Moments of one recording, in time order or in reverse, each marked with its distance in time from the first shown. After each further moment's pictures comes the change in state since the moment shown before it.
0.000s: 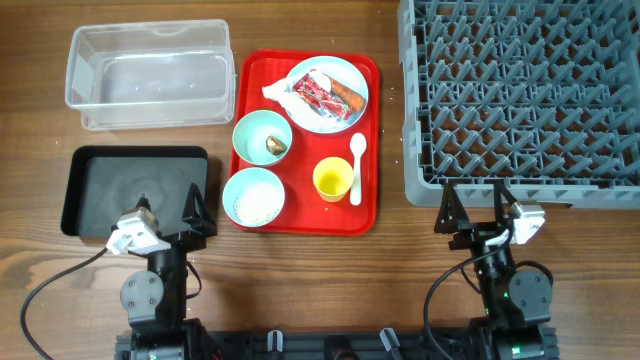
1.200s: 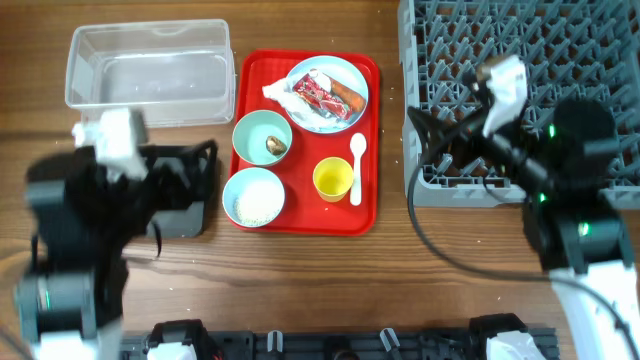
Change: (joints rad) left arm -0.053 0.866 1.147 -0.807 0.344 0.152; right arm 0.001 1.026 1.091 -0.409 -0.465 -0.397
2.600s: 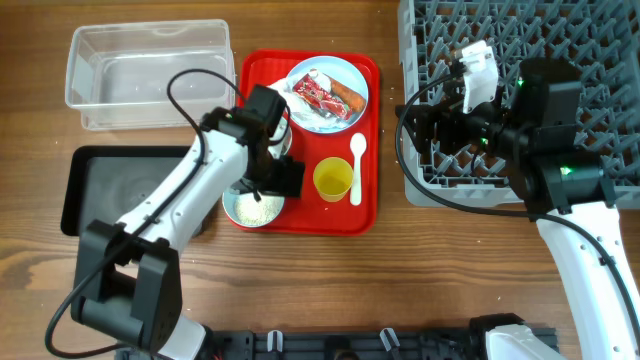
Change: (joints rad) left arm -0.469 0.828 0.051 -0.119 -0.207 -0.024; right arm 0.000 0.196 0.086 -0.162 -0.021 0.007
